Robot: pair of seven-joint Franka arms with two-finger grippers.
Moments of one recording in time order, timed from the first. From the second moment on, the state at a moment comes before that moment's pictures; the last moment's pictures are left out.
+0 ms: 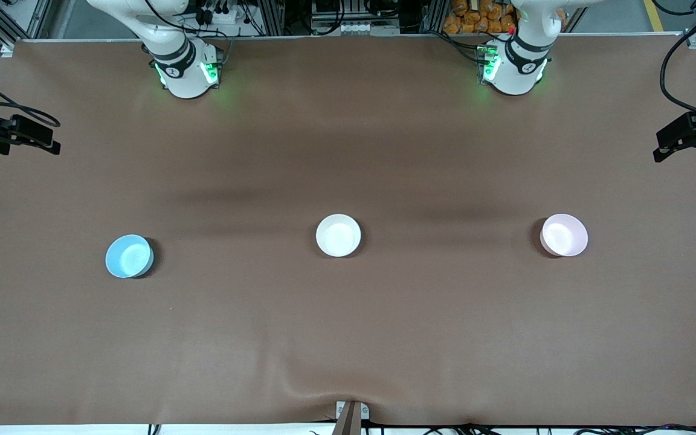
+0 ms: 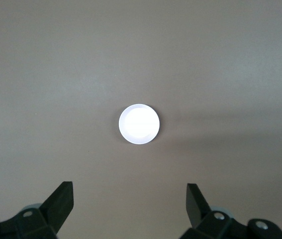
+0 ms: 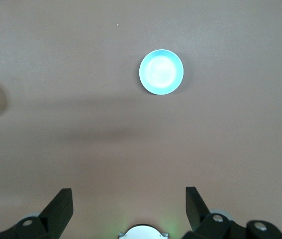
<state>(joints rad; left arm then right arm) 0.07 -0.04 -0.04 -1.61 0.02 1.61 0.10 -0.09 0.00 0.03 -1.56 0.04 1.43 -0.04</state>
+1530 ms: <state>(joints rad) 0.08 0.06 -0.03 -1.61 0.02 1.59 0.11 -0.09 0.00 0.03 -1.57 0.04 1.44 -0.04</state>
